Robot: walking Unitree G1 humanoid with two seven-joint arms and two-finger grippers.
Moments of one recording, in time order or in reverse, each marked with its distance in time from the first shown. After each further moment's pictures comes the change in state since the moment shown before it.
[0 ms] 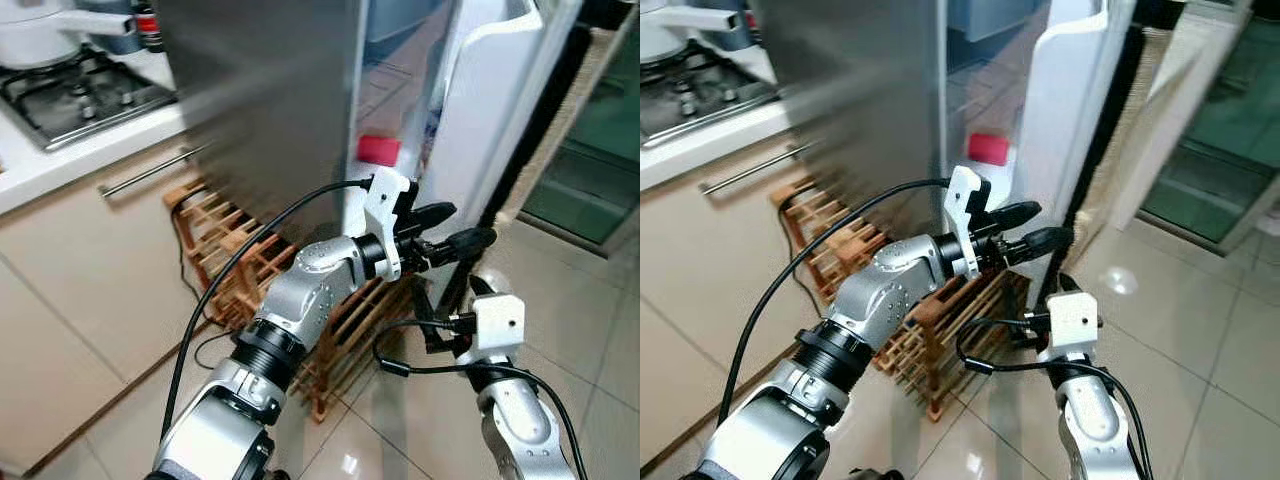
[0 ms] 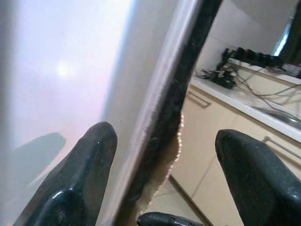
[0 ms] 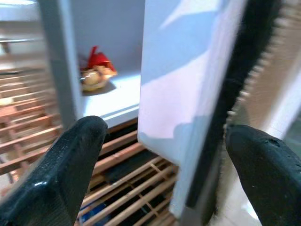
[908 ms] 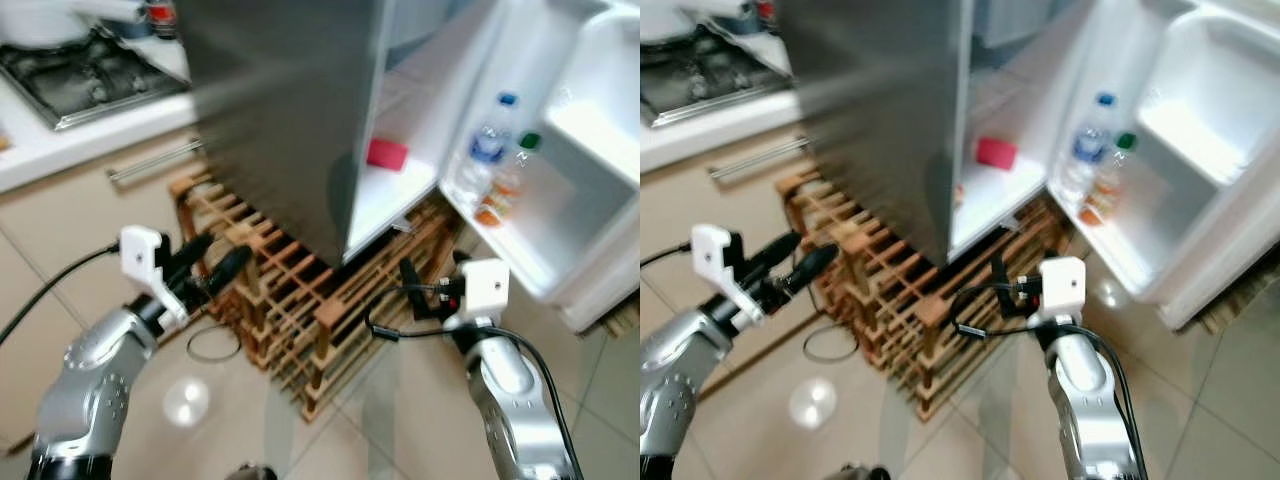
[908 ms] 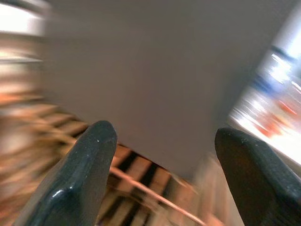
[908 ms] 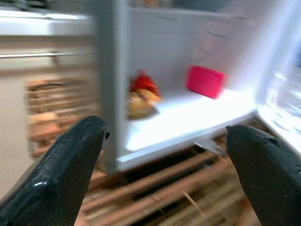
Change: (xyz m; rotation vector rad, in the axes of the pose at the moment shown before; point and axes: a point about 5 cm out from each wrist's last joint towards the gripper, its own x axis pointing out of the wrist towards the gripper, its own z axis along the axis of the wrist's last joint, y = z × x) left arm -0.258 0.040 0.006 0.112 -0.130 0.907; right arm 0.045 0.008 0.013 0.064 -0.017 0.096
